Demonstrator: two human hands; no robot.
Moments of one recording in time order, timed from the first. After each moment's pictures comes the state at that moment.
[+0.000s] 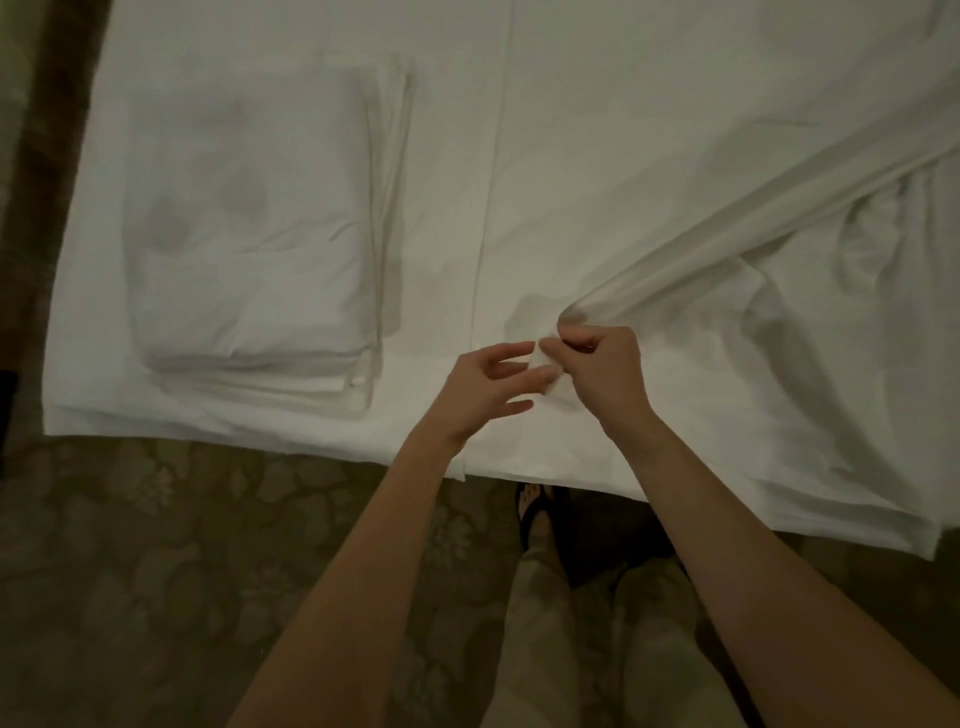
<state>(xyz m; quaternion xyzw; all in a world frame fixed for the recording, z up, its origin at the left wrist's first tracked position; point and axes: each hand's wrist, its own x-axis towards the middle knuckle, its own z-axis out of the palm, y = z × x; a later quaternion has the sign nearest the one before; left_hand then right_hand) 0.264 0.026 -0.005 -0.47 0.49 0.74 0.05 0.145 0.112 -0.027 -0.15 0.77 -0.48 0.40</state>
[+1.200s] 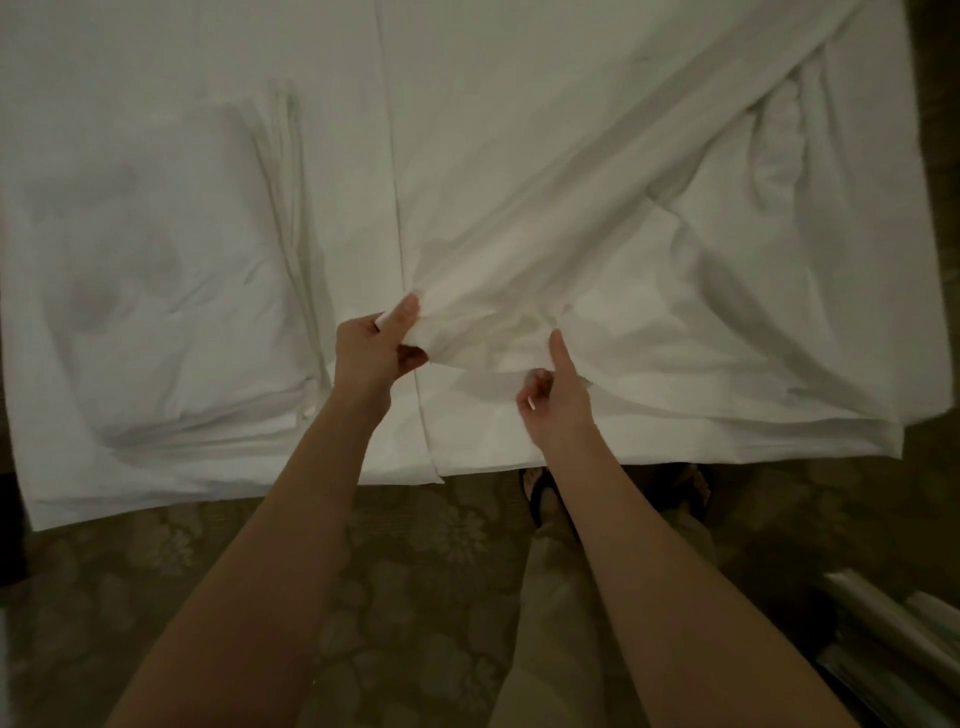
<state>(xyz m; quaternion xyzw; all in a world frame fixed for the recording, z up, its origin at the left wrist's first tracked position) 0.237 -0.005 -0.003 -0.58 0.50 0.64 -0.08 0.169 0.139 -0.068 0.47 0.41 -0.67 0.40</state>
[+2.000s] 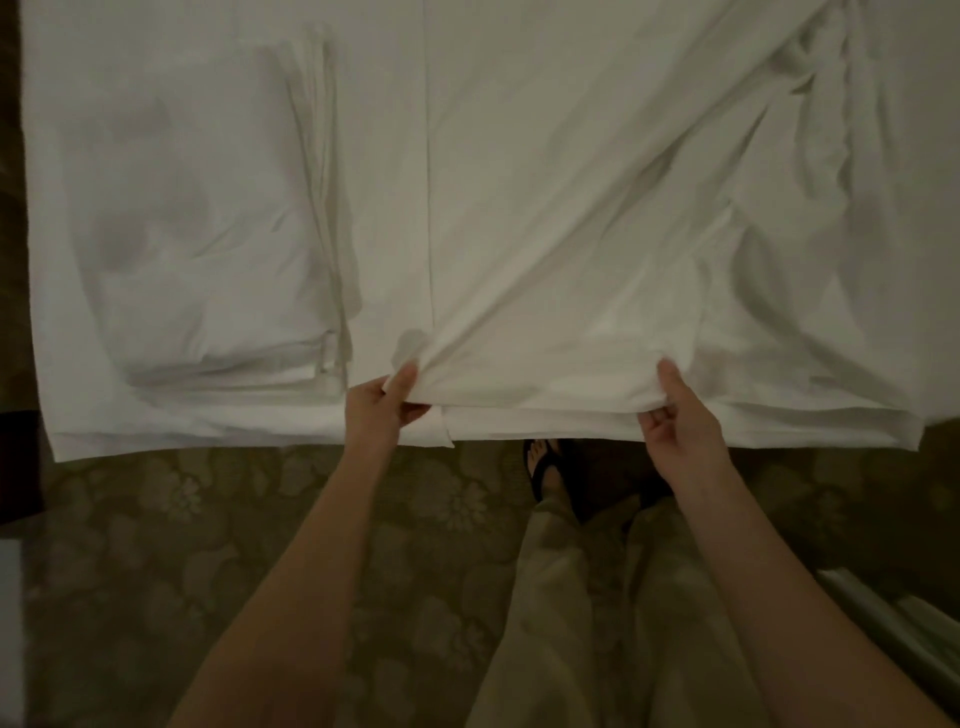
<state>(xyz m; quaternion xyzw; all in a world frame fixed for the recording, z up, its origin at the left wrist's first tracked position) 0.333 0.033 -0.036 -0.64 0.48 0.60 -0.05 0.152 0.240 -0.042 0.46 0.45 -0.69 0.34</state>
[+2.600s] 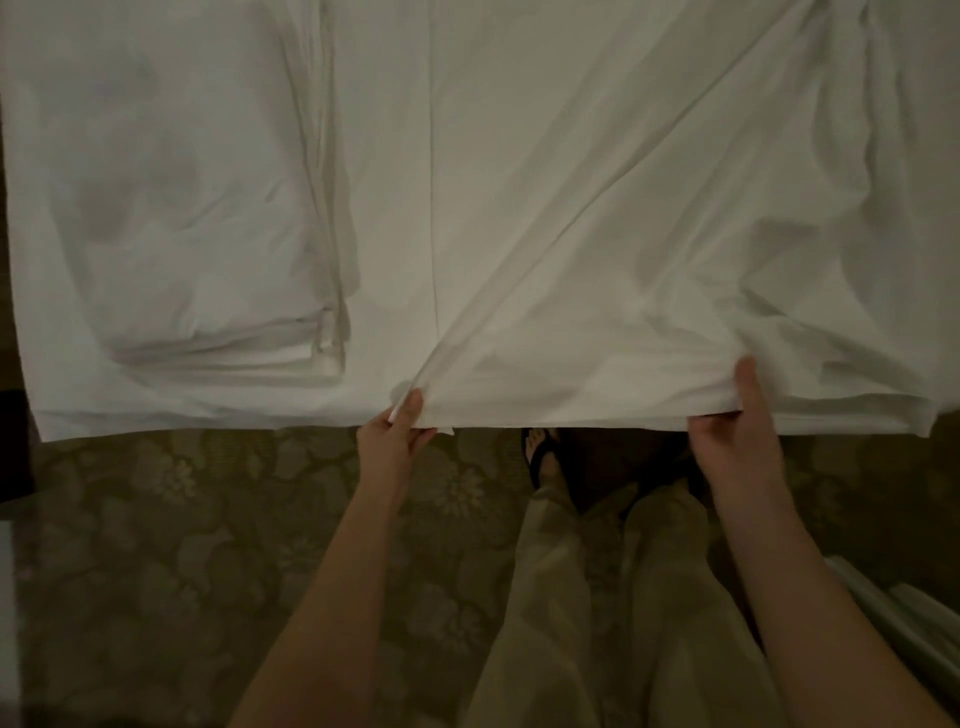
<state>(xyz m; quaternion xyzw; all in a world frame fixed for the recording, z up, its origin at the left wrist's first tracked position) 0.364 0.073 -0.061 -0.69 0.32 0.64 -0.12 0.151 0.279 -0.063 0.53 0.21 -0.77 0.28</state>
